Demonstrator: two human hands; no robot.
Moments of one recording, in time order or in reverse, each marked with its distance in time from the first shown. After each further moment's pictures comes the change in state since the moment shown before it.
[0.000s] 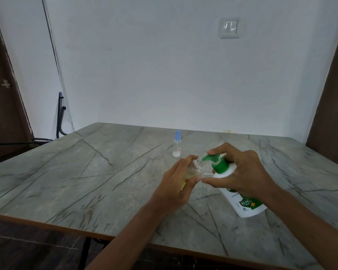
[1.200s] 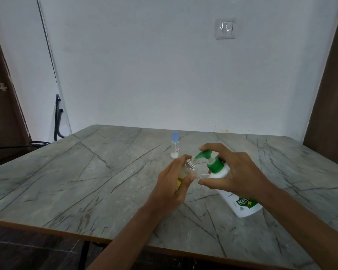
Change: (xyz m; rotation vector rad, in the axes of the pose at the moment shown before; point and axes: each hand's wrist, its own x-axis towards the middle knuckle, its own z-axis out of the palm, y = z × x) left_hand 0.002 0.000 -0.003 -0.017 0.060 0.008; right_hand 0.004 0.004 0.003 -0.114 -0.108 0.034
